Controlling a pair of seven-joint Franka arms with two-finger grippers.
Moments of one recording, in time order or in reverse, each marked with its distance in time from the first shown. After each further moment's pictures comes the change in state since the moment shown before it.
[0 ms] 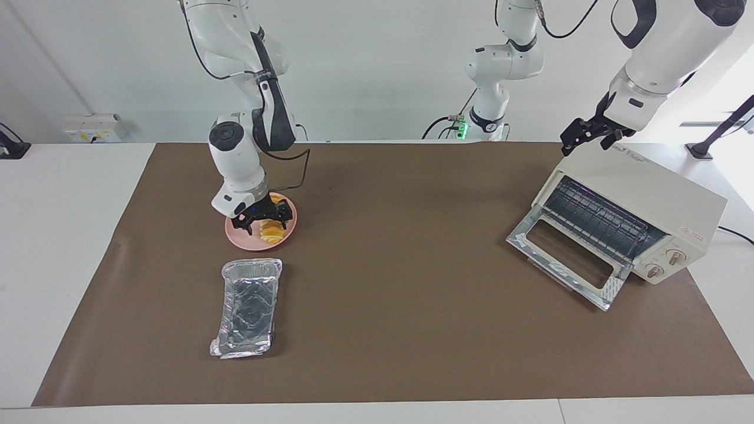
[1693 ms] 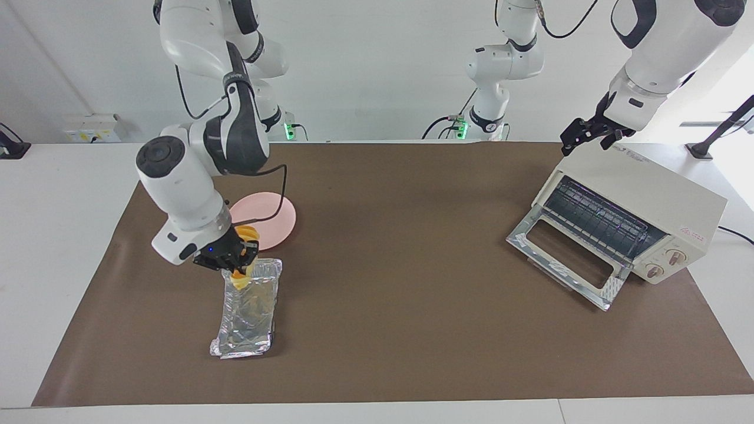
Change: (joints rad) left arm 0.000 0.000 0.000 0.000 0.000 0.000 0.000; right arm -0.040 0.452 -0.017 0.961 -0.002 -0.497 -0.026
